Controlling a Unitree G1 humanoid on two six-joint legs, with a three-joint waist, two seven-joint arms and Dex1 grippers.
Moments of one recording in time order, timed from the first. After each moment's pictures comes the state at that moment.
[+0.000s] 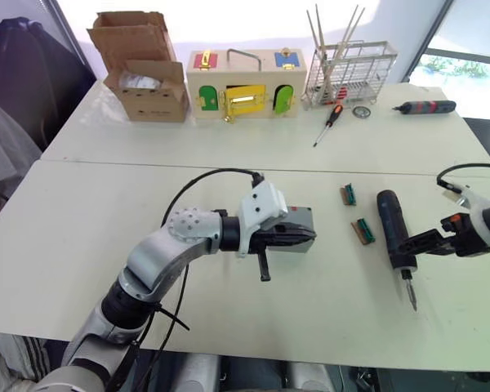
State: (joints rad) left arm -0.53 0.36 -0.36 -0.43 -0.46 0.71 -0.79; right arm -0.80 -1.26 0.40 0.28 0.51 1.59 1.08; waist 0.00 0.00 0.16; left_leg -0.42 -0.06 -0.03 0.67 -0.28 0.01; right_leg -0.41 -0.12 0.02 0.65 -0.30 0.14
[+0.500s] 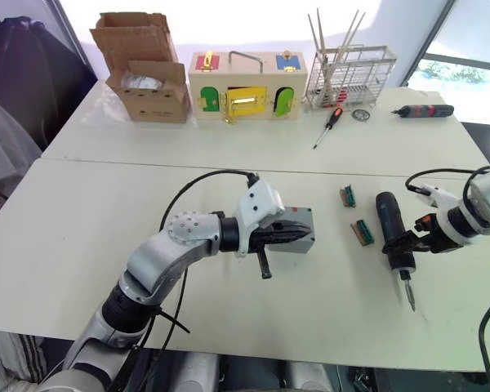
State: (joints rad) left arm -0.52 0.34 -0.36 -0.43 -0.46 0.72 -0.73; right arm -0.85 -1.18 0.56 0.29 0.37 1.48 1.04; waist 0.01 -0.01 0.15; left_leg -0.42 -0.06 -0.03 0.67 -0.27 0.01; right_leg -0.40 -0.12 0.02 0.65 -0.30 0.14
